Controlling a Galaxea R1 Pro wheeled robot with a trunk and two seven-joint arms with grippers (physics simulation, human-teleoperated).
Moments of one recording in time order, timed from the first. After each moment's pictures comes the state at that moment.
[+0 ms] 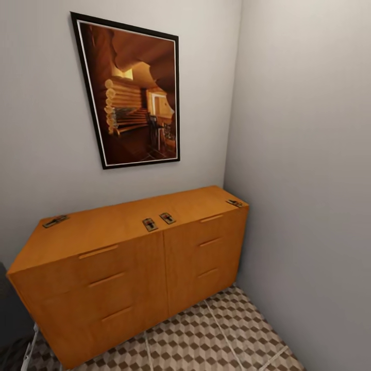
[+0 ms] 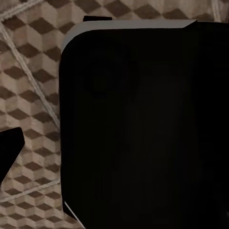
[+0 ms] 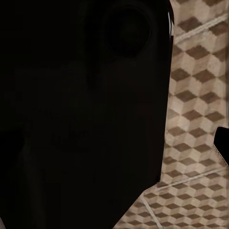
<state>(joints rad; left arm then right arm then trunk) 0.00 -0.01 0.01 -0.06 0.04 -0.02 0.00 0.00 0.00 -0.01 0.00 0.00 0.01 0.00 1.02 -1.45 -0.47</state>
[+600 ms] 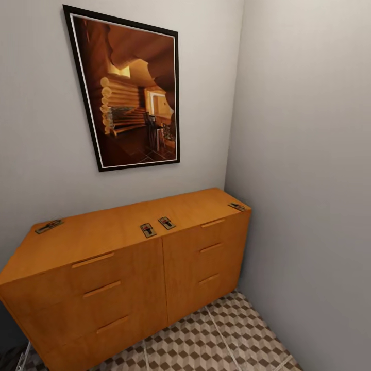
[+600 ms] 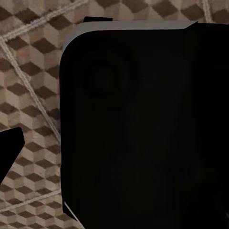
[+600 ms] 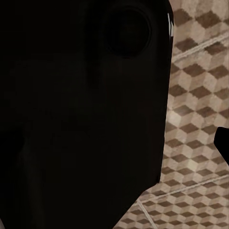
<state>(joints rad) 0.00 -0.01 0.01 -0.06 0.04 -0.02 0.00 0.00 0.00 0.00 0.00 0.00 0.01 0.00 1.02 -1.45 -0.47</state>
